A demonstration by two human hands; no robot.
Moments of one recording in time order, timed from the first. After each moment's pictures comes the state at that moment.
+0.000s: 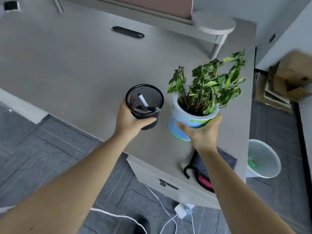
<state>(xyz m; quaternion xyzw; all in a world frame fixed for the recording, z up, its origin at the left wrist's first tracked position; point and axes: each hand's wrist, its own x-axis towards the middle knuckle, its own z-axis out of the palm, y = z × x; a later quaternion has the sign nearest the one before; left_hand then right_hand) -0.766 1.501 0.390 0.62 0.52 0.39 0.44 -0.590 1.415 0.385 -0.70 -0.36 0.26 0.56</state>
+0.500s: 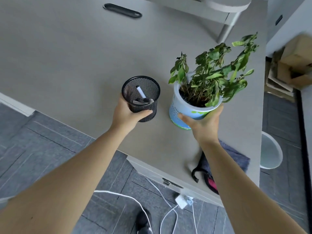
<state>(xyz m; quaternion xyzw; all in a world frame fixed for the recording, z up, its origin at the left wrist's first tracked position) -0.769 1.542 0.344 0.61 0.53 0.35 0.48 -0.588 1.450 0.356 -0.72 -0.35 0.26 0.54</state>
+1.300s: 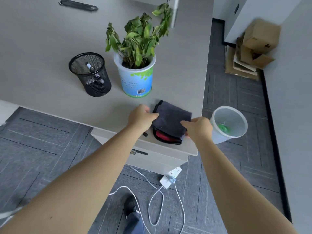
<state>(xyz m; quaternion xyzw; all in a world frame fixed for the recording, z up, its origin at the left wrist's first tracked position) -0.650 1.393 0.347 0.66 0.58 0.12 0.46 -0.524 1.295 0.354 -0.88 -0.18 0.32 0.31</state>
